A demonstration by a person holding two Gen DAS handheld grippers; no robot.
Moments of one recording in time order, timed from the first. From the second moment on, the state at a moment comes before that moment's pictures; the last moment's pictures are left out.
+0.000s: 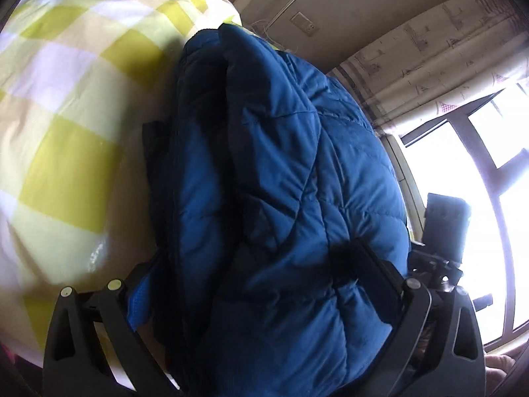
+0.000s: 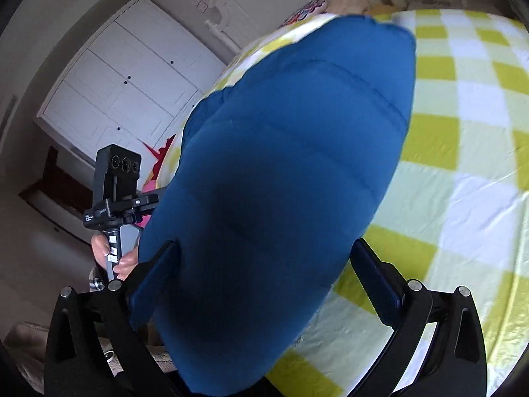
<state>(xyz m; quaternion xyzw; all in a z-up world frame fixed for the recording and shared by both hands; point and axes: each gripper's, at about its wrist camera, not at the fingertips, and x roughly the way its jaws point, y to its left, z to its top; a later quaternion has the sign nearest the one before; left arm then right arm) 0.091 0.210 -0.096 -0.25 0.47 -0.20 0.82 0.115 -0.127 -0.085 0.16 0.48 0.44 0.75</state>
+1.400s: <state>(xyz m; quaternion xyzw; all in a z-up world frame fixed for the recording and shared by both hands) 0.183 0.025 0.014 -0.07 0.28 -0.07 0.95 0.143 -0.253 0.032 0.04 0.24 0.16 0.96</state>
